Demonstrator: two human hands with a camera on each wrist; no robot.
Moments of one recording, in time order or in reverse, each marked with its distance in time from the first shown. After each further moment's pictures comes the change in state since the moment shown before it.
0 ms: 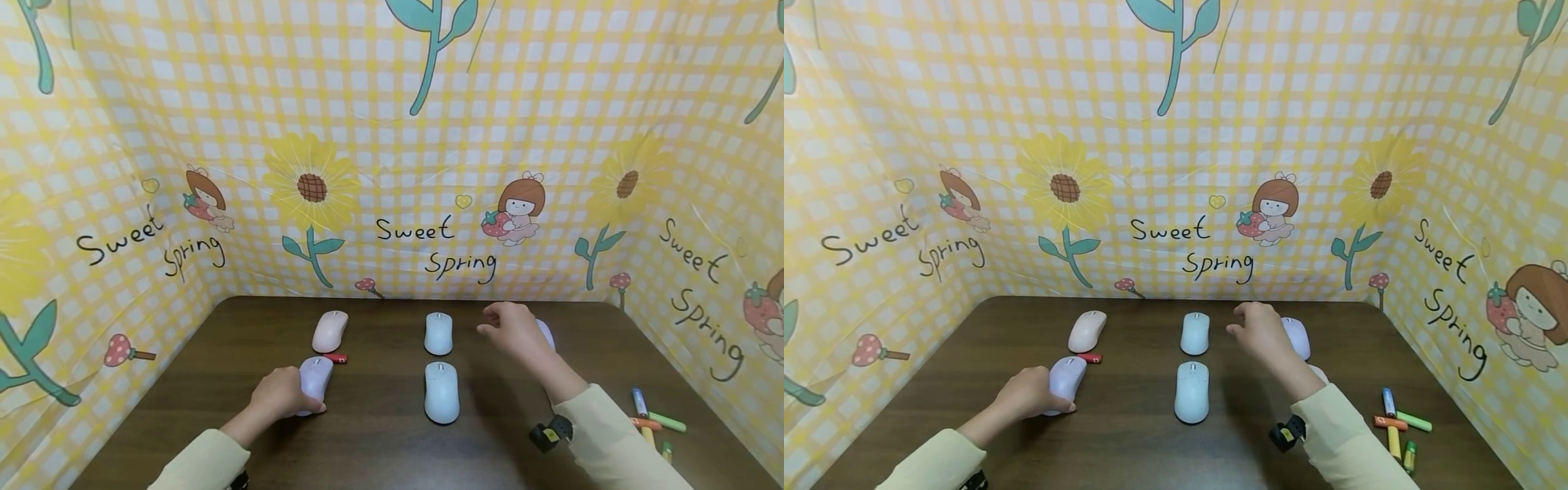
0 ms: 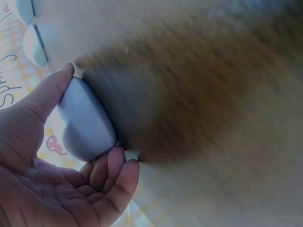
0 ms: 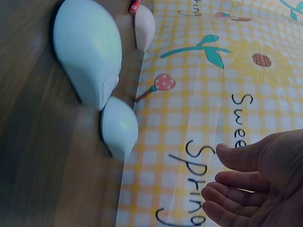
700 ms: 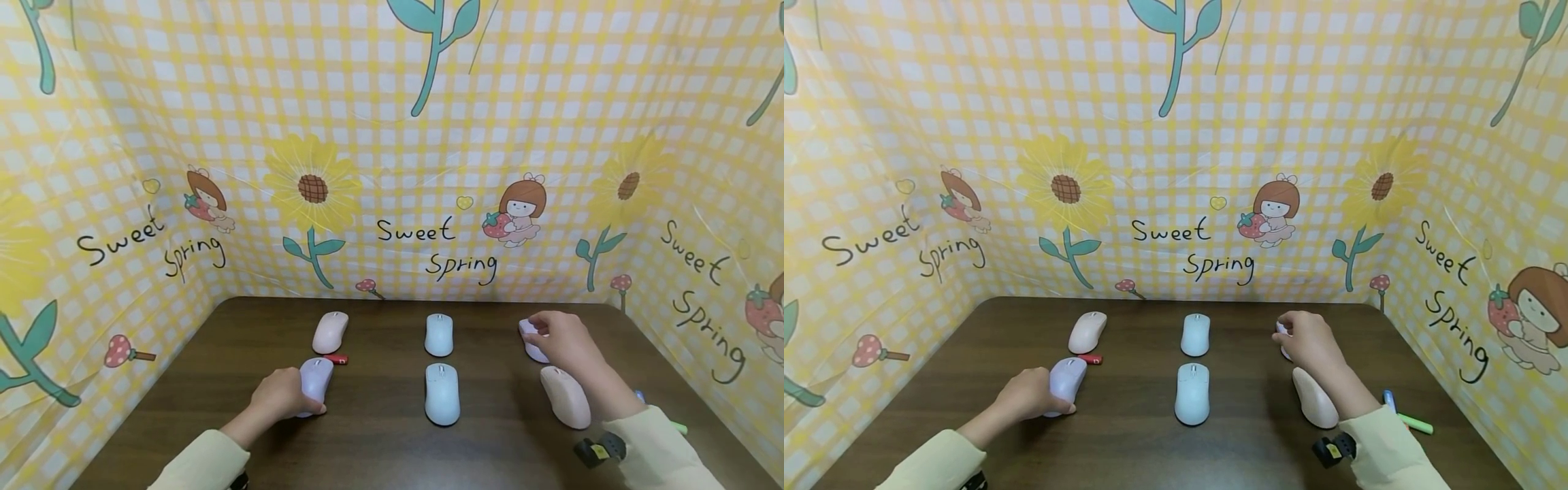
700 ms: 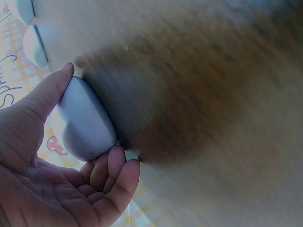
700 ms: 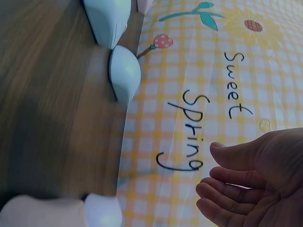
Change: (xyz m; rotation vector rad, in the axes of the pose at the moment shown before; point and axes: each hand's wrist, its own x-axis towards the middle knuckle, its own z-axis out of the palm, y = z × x) left_hand 0.000 0.001 -0.001 0.012 0.002 -0.015; right_hand -0.030 0.050 -0.035 -0.056 0.030 -0.005
